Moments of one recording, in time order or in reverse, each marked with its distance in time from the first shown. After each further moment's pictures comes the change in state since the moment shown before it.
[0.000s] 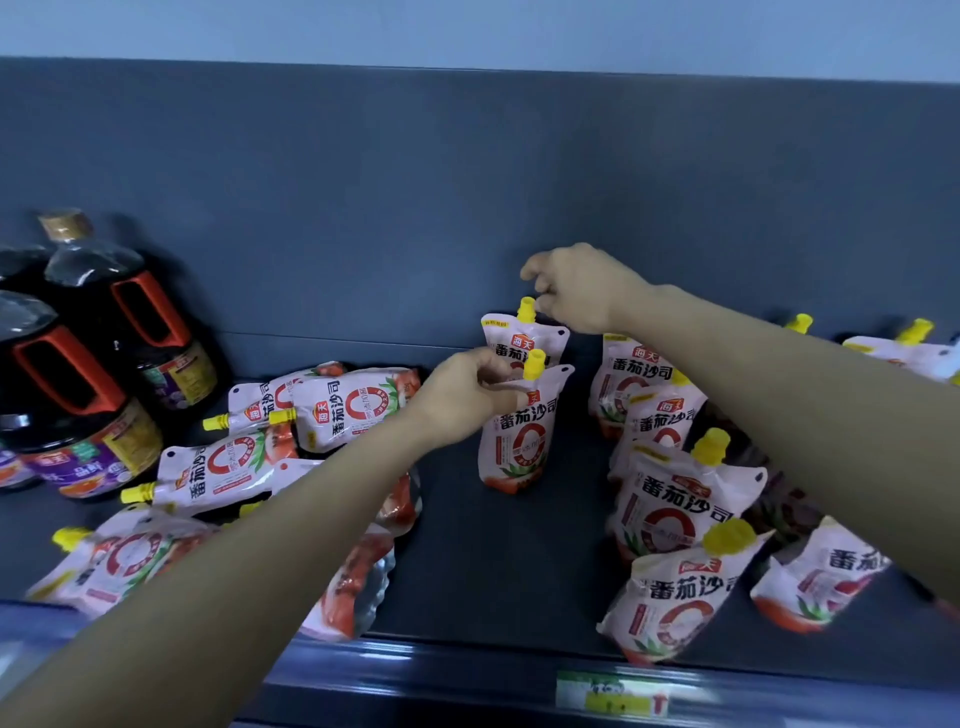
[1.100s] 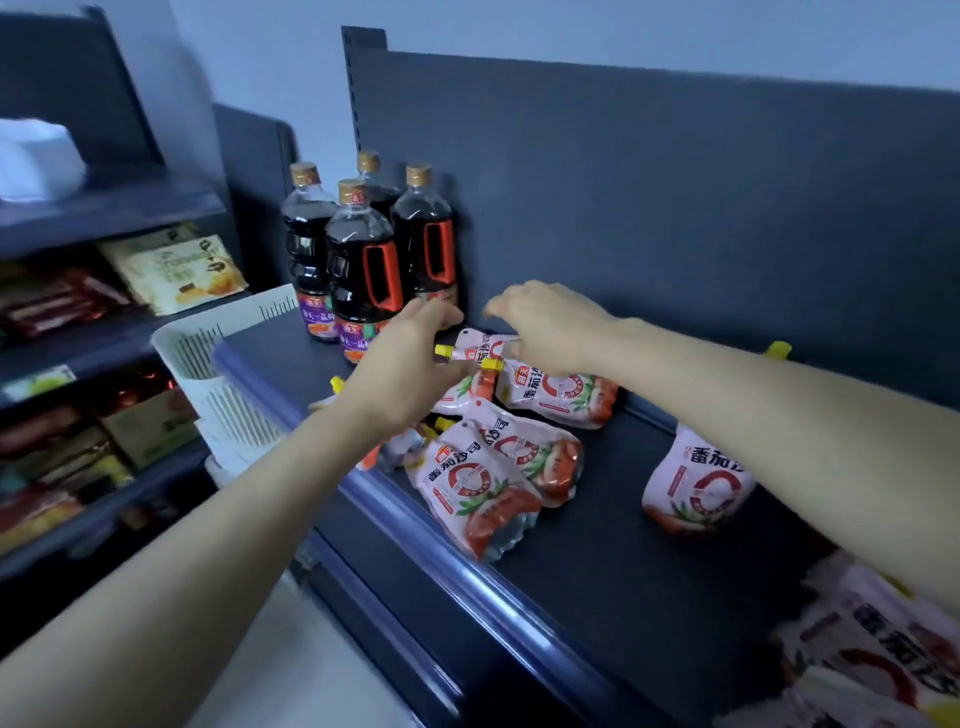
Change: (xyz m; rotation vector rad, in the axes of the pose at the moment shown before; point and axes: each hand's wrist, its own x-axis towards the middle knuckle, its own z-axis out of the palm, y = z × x) left_hand -0.154 -0.026 -0.110 0.574 0.735 -0.159; right_hand 0.015 -0.190 0.047 -0.186 -0.018 -0.790
